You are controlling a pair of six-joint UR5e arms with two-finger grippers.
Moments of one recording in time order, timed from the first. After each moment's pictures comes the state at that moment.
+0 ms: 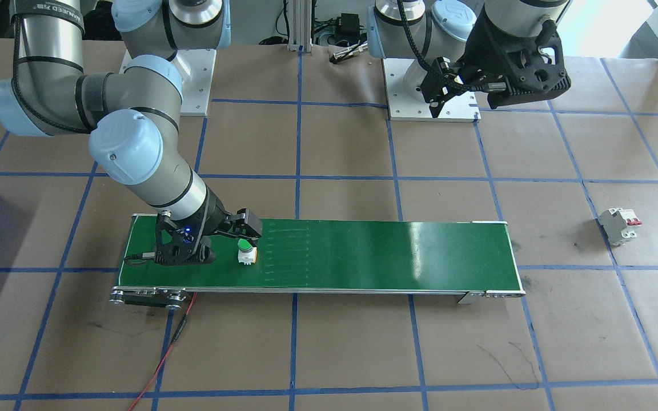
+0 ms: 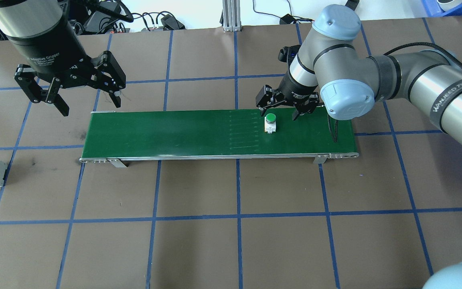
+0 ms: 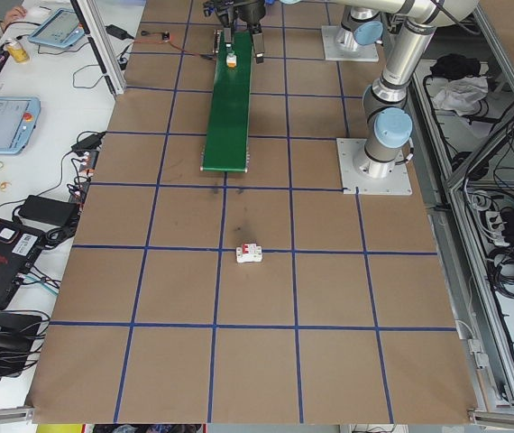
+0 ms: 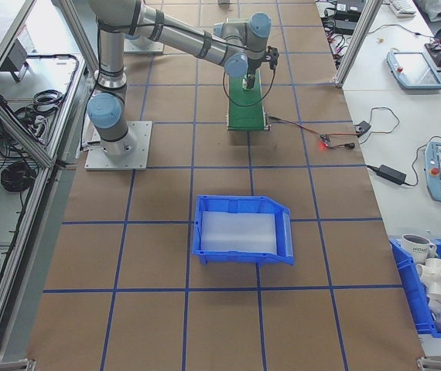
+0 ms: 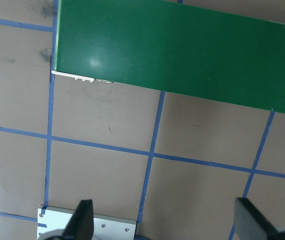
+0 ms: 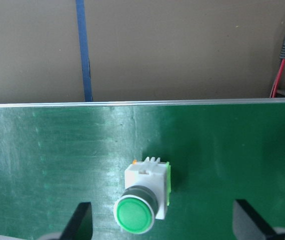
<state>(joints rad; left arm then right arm) -1.57 -1.56 -1.44 -1.85 1.60 -0.19 1.67 -1.26 1.75 -2.06 -1.31 0.14</state>
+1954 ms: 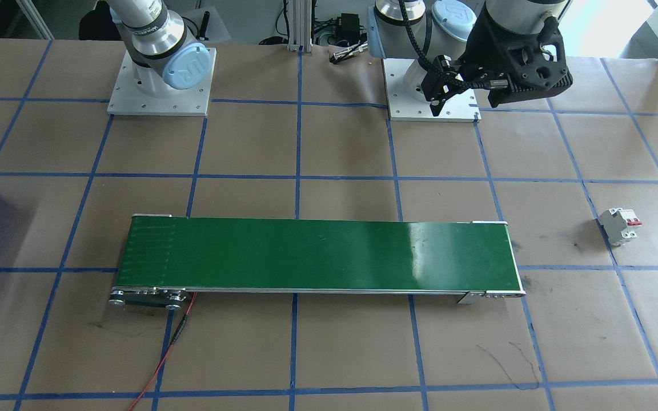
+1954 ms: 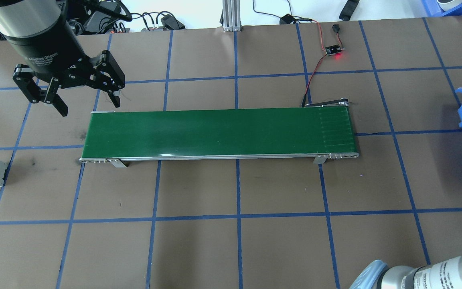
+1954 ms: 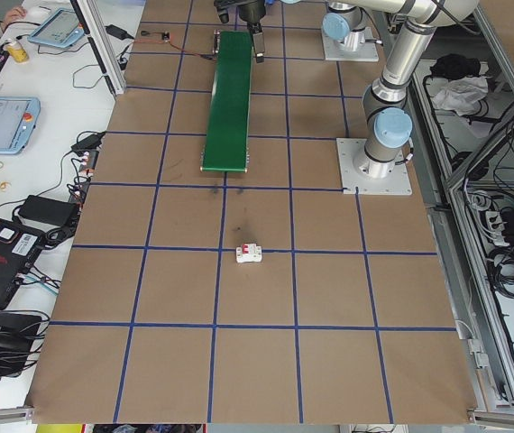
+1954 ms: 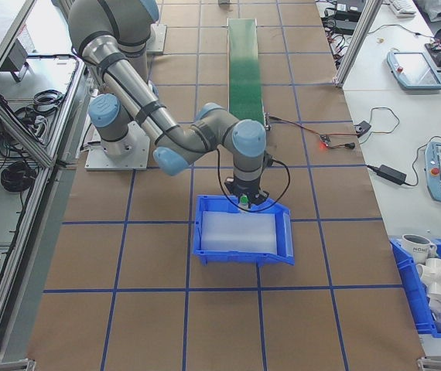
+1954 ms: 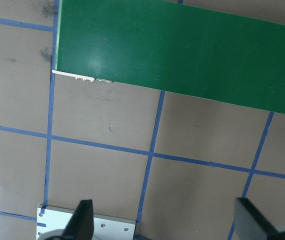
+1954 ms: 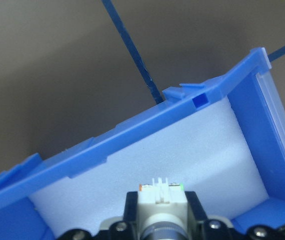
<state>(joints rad) -1.57 -1.55 -1.44 -1.86 1.60 -0.19 0.72 -1.28 1.65 -2.03 -1.55 -1.92</state>
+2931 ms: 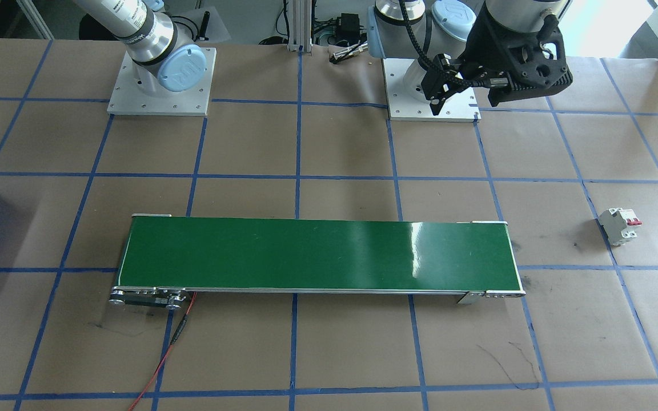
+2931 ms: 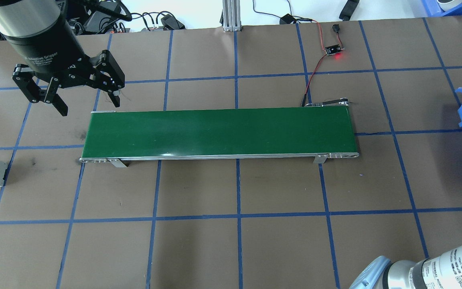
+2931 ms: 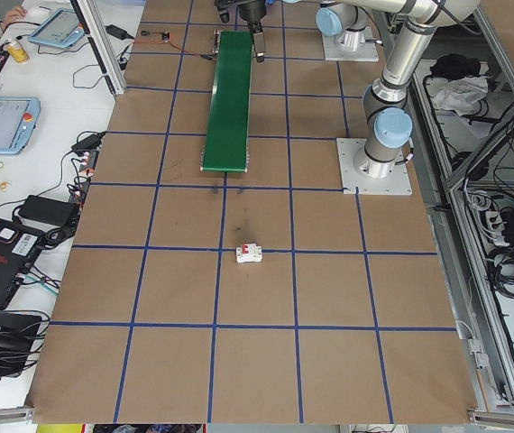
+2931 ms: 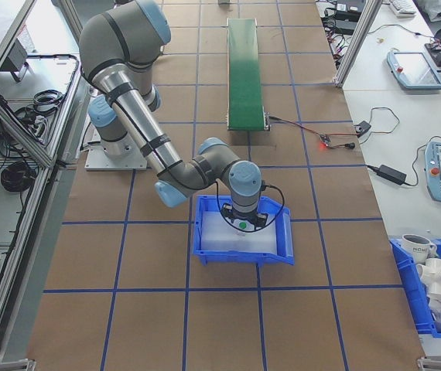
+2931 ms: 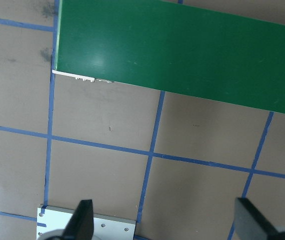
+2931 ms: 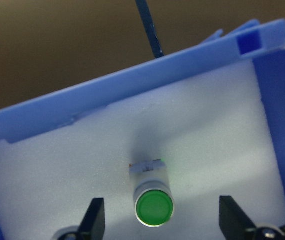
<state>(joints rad) -1.57 -1.55 -1.44 -1.86 1.60 -0.19 0.66 -1.16 1.65 -2.12 -1.50 -2.14</state>
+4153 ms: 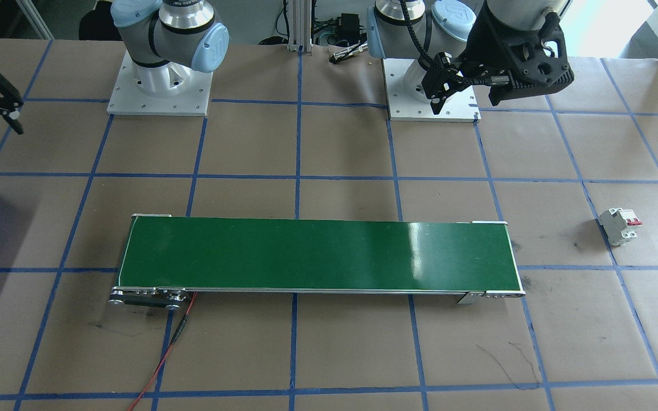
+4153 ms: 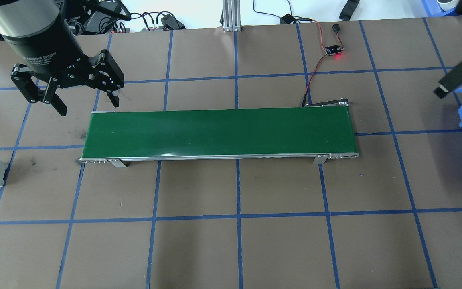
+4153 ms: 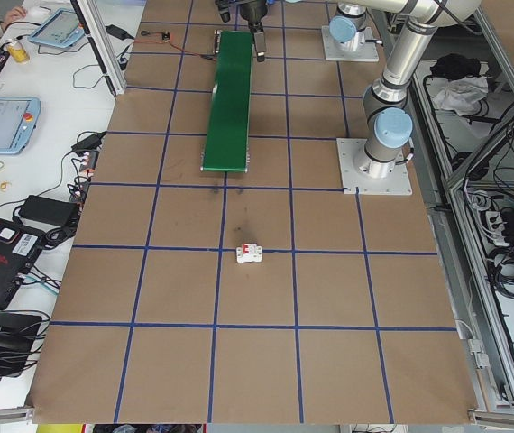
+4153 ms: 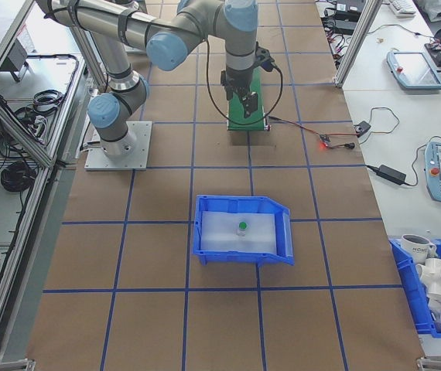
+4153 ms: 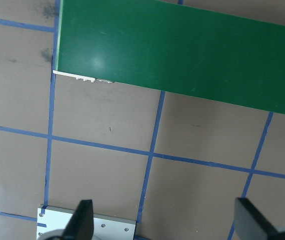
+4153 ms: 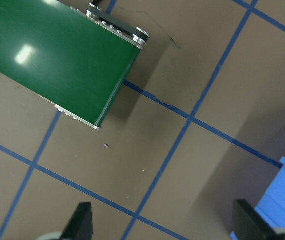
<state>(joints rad) -1.57 -1.54 -1.44 -1.86 1.60 -0.19 1.17 -1.63 1.61 -1.58 -1.55 -0.91</state>
